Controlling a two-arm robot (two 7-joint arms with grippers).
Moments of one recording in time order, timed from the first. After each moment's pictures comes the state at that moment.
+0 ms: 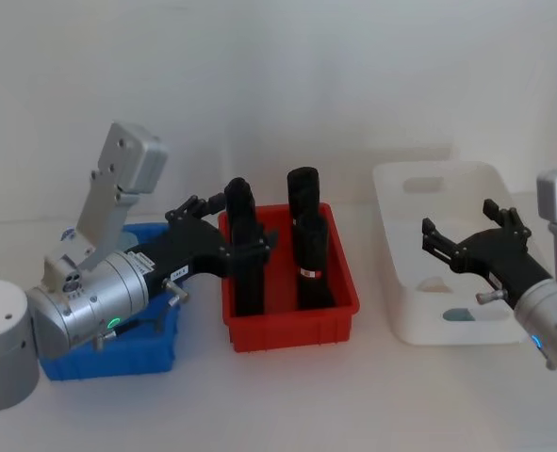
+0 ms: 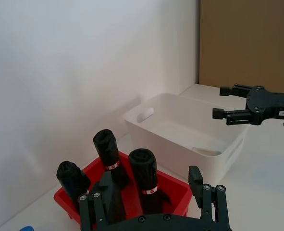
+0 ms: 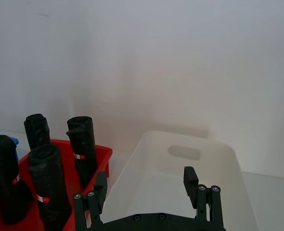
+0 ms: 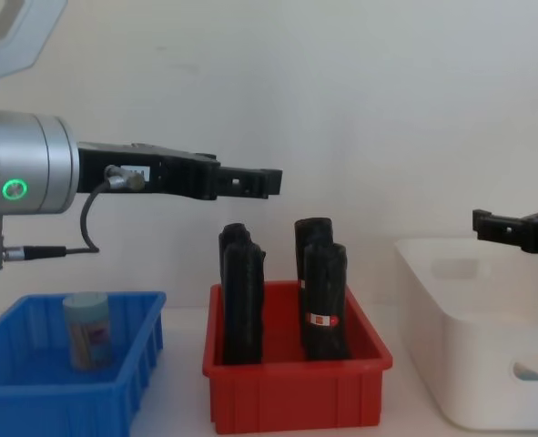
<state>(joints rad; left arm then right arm) -0.41 0.43 0.33 -1.61 -0.38 0.33 -0.48 0.25 0.27 -0.21 -1.51 0.21 0.10 0.09</state>
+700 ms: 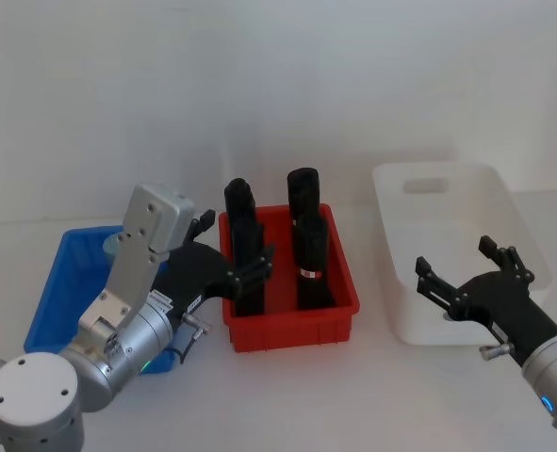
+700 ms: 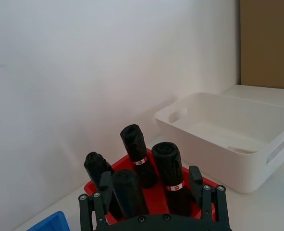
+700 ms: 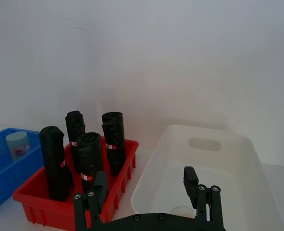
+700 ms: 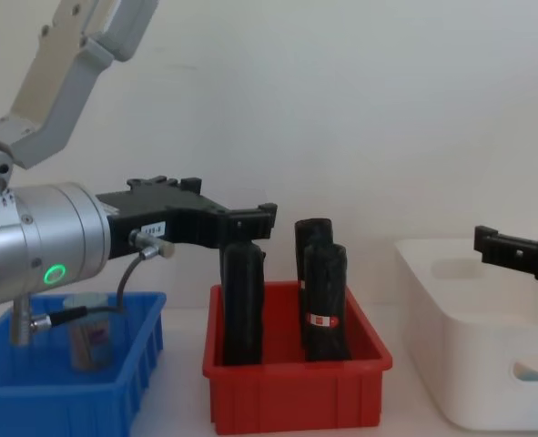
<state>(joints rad) -0.31 0.40 0.41 -1.62 -0.27 0.14 -0.20 0.04 0.32 -0.22 -1.71 0.27 0.05 0.07</state>
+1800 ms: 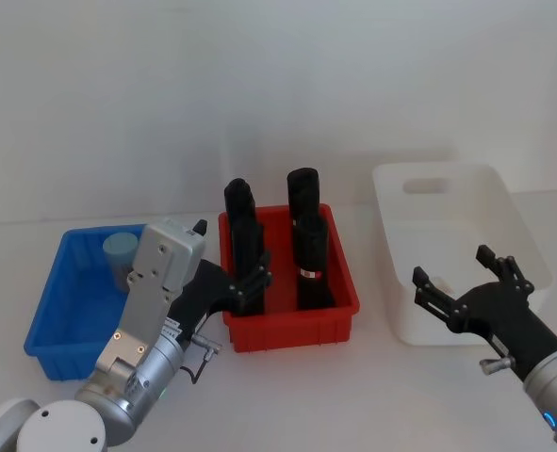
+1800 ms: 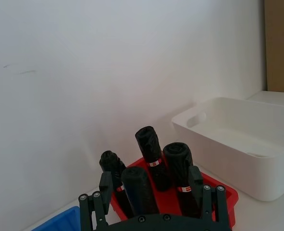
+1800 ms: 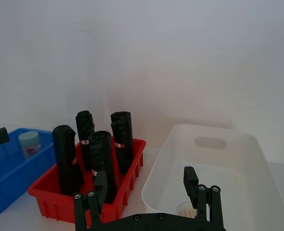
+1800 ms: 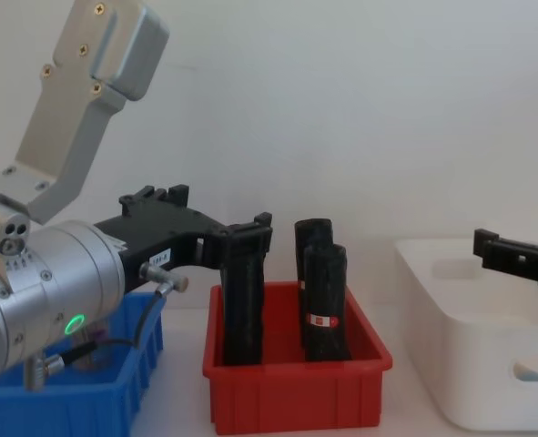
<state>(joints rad) -0.24 0.38 0.45 -1.63 -0.20 0.01 -0.01 -0.01 0.34 -0.23 -1.77 0.29 0.03 0.07</state>
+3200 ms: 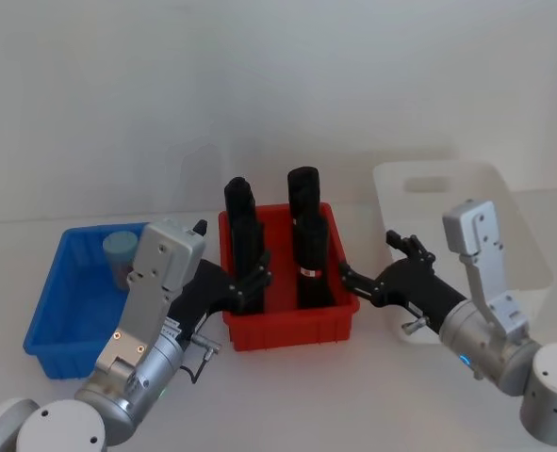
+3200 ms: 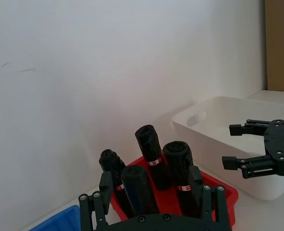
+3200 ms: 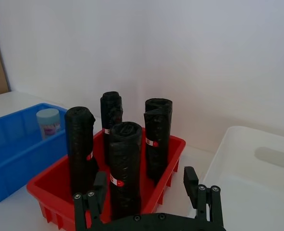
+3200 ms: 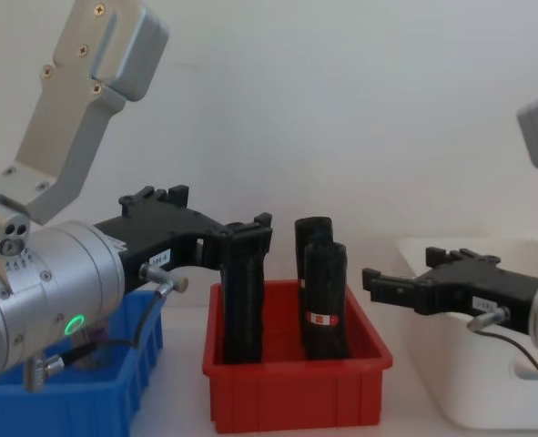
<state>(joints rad) -0.24 0.38 0.45 -1.63 -0.20 0.01 -0.01 0.35 0.17 -0.27 -1.25 0.14 -0.05 0.35</state>
